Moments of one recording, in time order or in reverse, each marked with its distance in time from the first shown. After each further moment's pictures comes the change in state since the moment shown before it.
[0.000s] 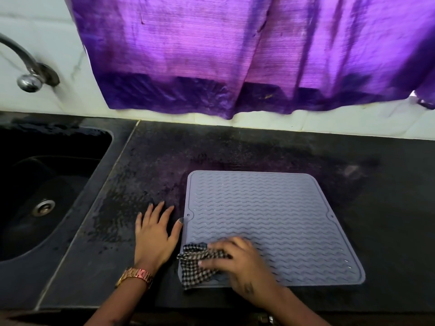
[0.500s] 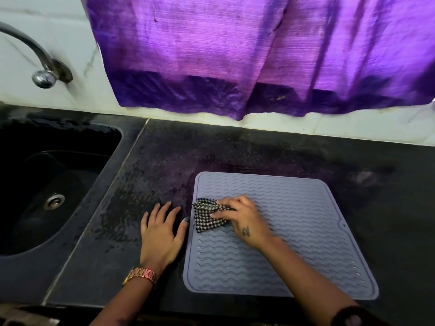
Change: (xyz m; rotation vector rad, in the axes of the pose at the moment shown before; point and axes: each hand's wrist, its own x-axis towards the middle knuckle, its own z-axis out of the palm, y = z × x) left_hand 0.002 0.003 -0.002 -0.013 0.015 -0.024; right_hand 0.079 0.063 0.002 0.116 -0.036 0.164
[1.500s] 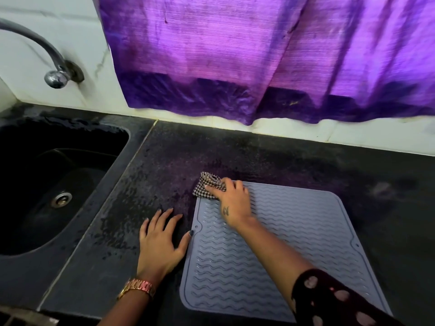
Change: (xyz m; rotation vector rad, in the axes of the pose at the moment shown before) left_hand 0.001 0.000 0.000 0.041 0.000 0.000; right_hand 0.084 0.013 0.029 -0.327 -0.118 0.223
